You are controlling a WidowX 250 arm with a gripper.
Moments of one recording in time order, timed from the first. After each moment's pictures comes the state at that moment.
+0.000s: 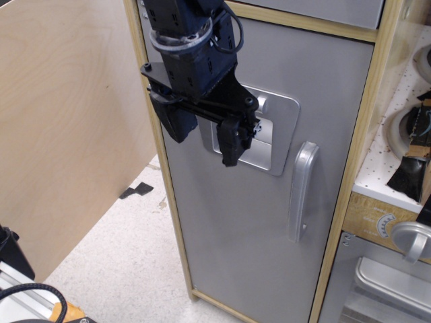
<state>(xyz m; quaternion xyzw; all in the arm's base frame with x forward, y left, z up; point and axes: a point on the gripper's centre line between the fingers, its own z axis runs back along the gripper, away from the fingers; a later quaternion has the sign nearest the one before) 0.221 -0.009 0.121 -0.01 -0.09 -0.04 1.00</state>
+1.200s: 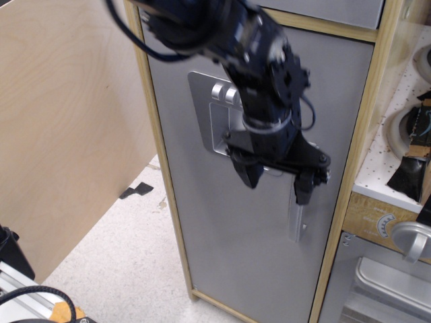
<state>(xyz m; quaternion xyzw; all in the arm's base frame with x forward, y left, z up) 0.279 -0.052 0.027 -0.04 -0.12 0.03 0.99</state>
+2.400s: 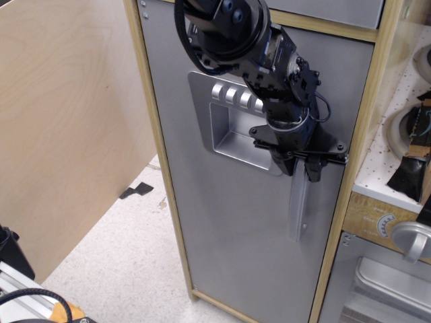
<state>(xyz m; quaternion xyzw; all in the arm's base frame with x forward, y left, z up) 0.335 -0.054 0.006 -0.07 -0.19 0.03 0.98</state>
